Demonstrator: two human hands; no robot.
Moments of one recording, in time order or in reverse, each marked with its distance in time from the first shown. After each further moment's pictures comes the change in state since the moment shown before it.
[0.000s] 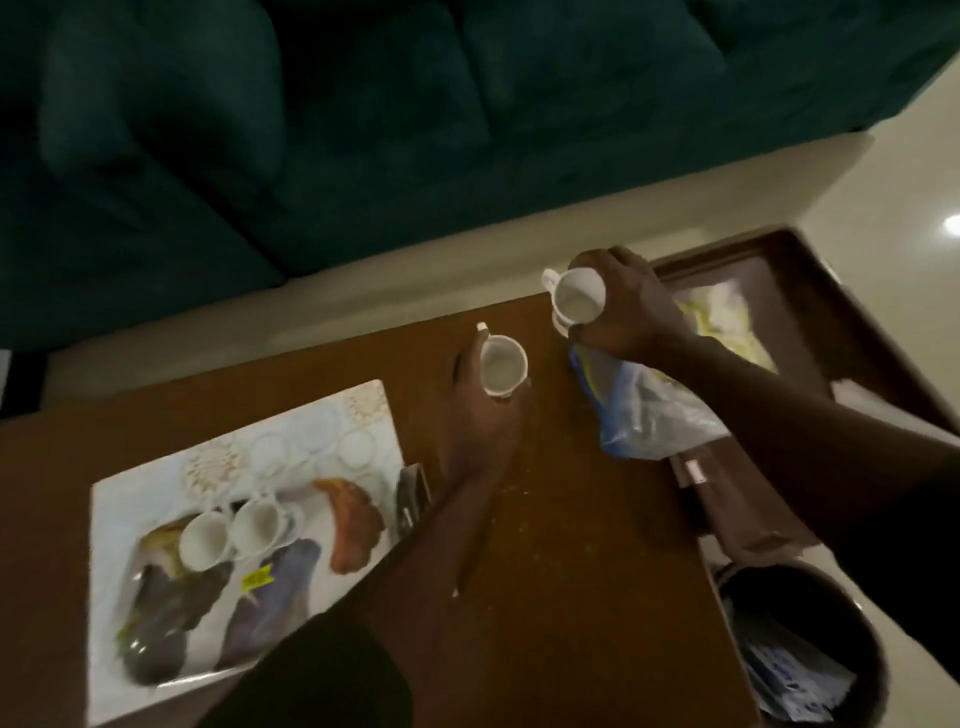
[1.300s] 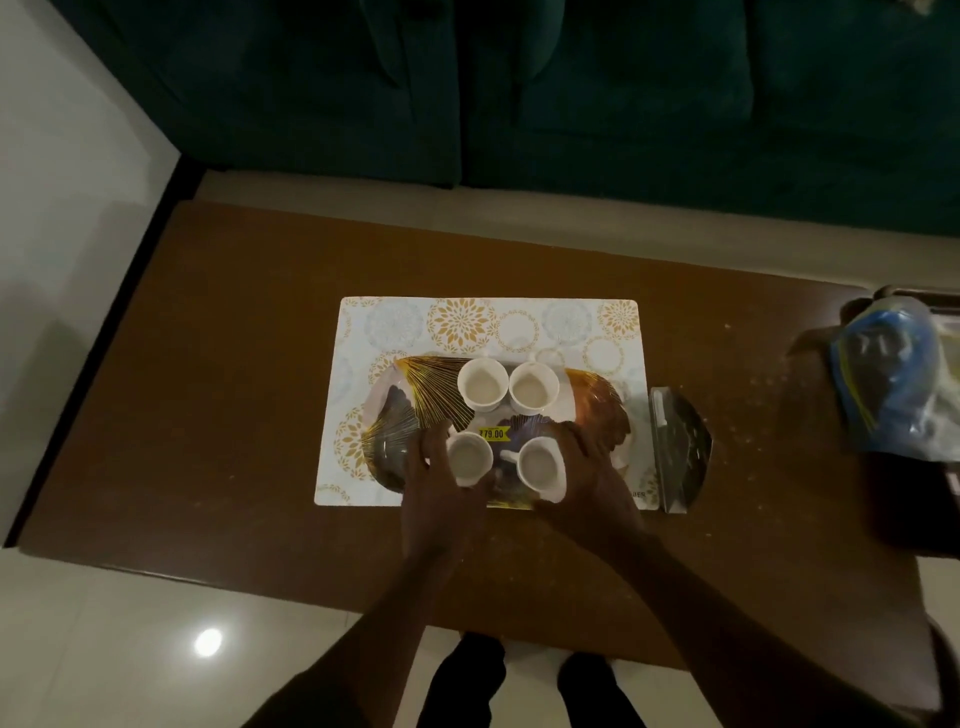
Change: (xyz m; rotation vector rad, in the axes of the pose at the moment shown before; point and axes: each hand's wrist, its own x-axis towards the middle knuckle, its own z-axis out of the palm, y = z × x) left_hand -0.144 -0.269 -0.232 0.177 0.090 -0.335; right_hand -0.194 -0.228 0.276 -0.057 -0.343 -0.144
